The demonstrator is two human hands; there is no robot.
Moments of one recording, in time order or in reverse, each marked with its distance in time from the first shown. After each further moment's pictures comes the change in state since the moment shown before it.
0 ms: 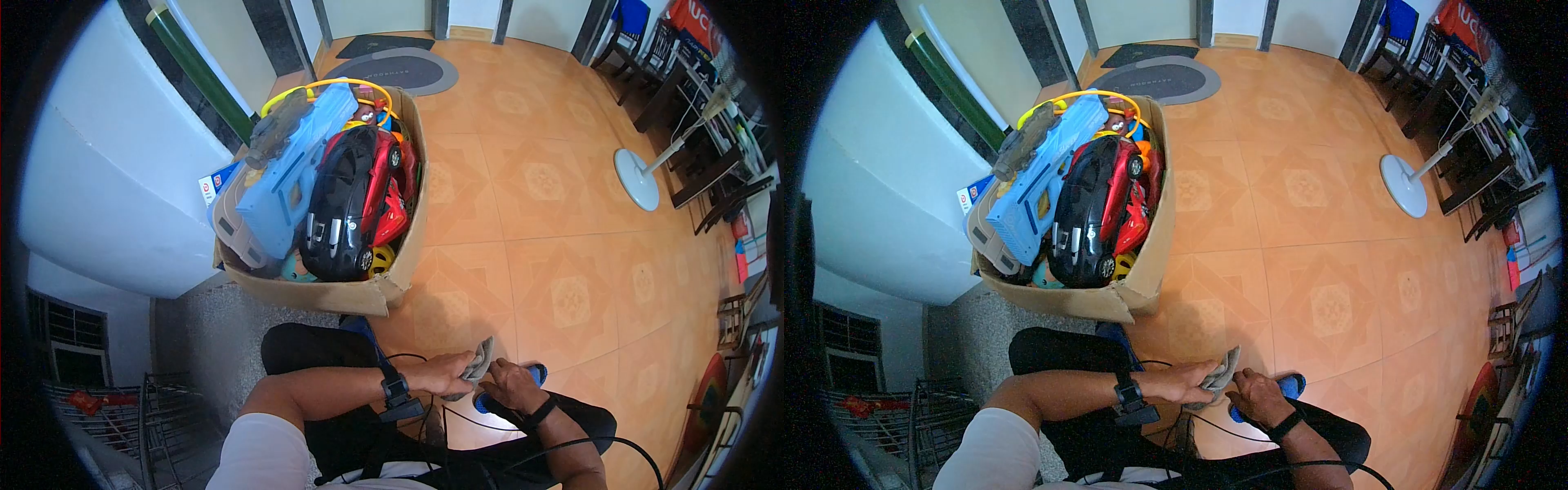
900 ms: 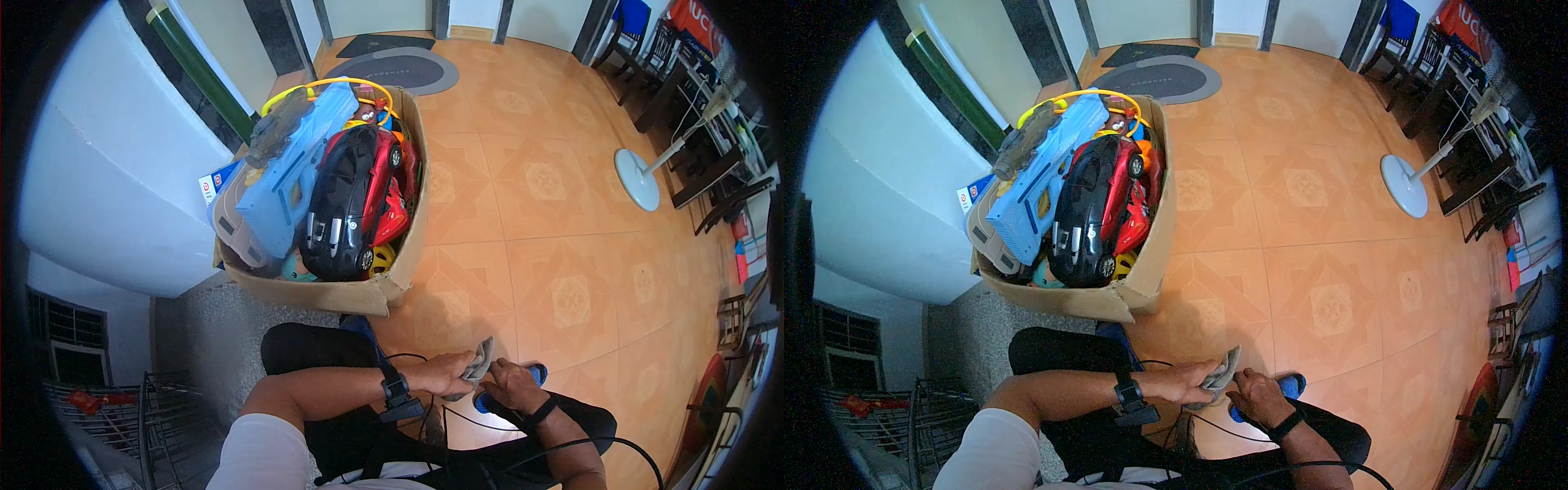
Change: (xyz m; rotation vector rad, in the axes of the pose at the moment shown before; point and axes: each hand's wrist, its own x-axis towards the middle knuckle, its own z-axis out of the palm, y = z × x) left_hand 0.000 0.000 0.001 0.015 0.013 -0.004; right_hand 0.000 -0.001 -0.001 -0.010 -0.003 0.005
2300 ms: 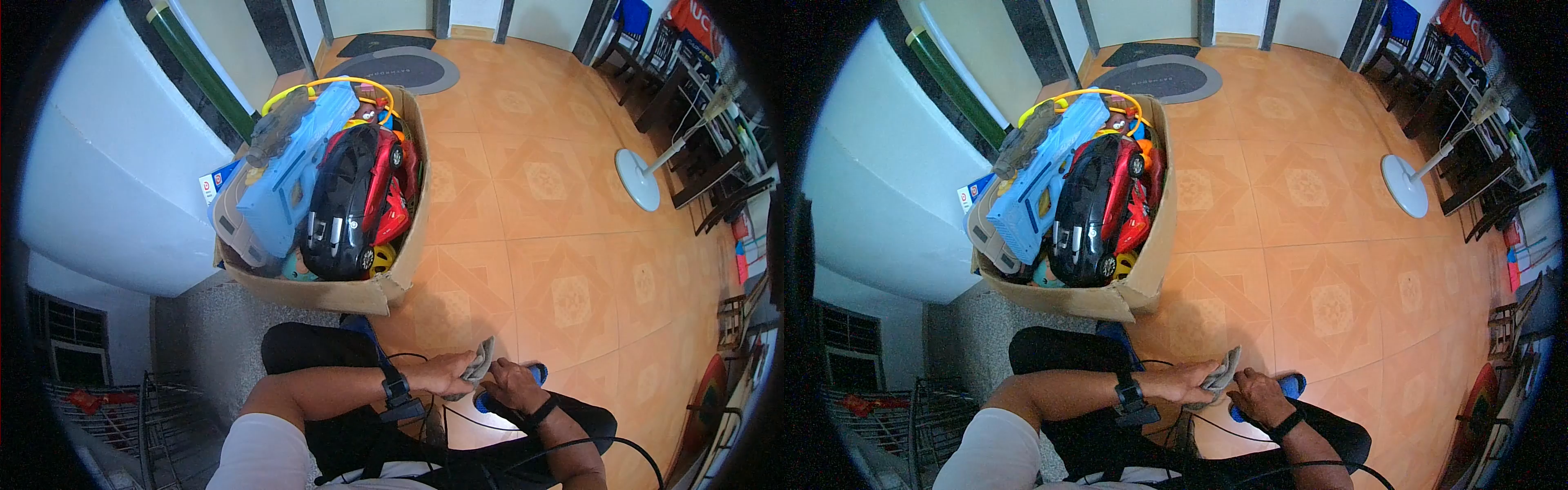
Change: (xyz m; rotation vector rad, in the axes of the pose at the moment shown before) left_hand 0.004 -0.014 0.009 -0.005 0.033 0.067; right_hand 0.000 0.003 0.003 -0.035 0.004 -0.020
